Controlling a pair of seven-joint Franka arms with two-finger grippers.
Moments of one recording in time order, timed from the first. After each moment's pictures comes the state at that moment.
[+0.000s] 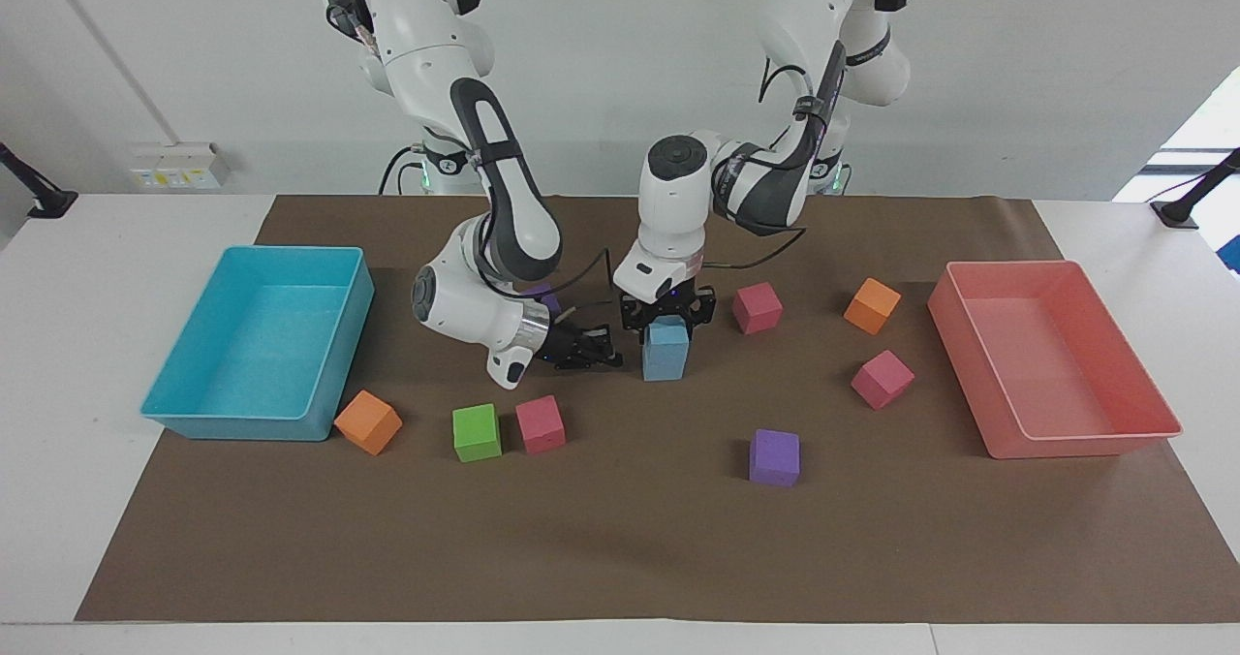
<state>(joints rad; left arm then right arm) -0.68 0.34 -0.01 -1.79 0.09 2.21 -0.76 0.25 0.47 0.10 -1.88 1.01 2.22 -0.40</state>
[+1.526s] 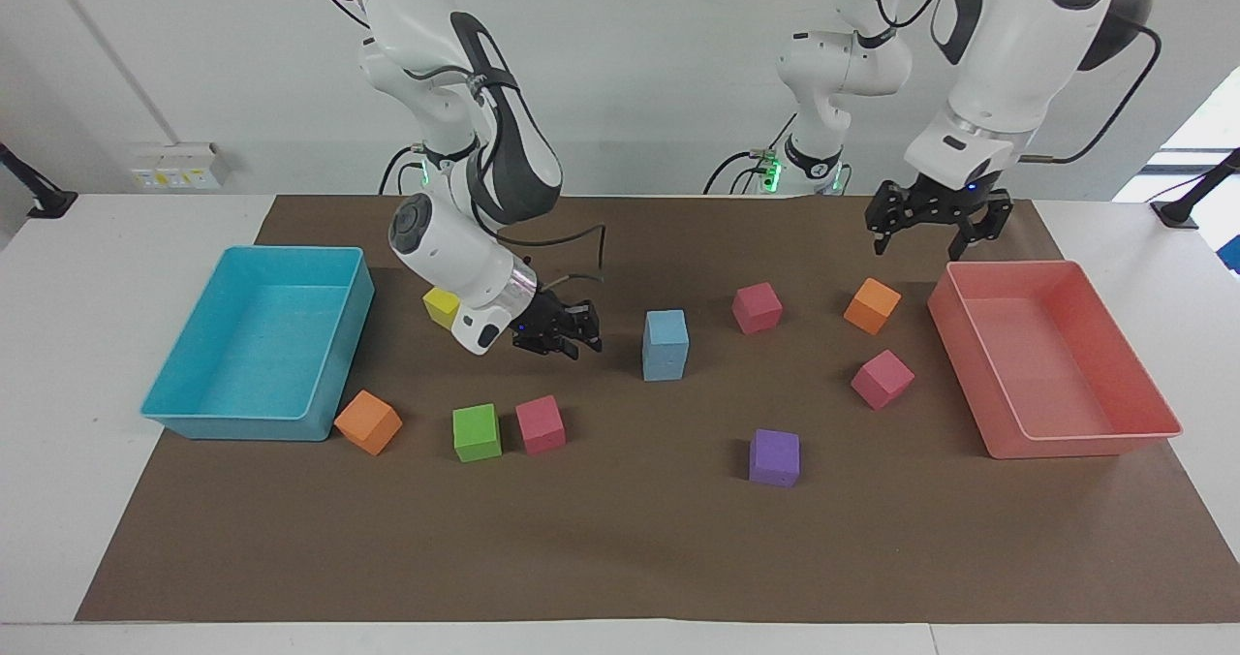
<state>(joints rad) -0.19 -0.01 0.03 -1.63 0.03 1.66 0.04 0.23 0.29 0.09 -1.86 0.59 2.22 -0.06</state>
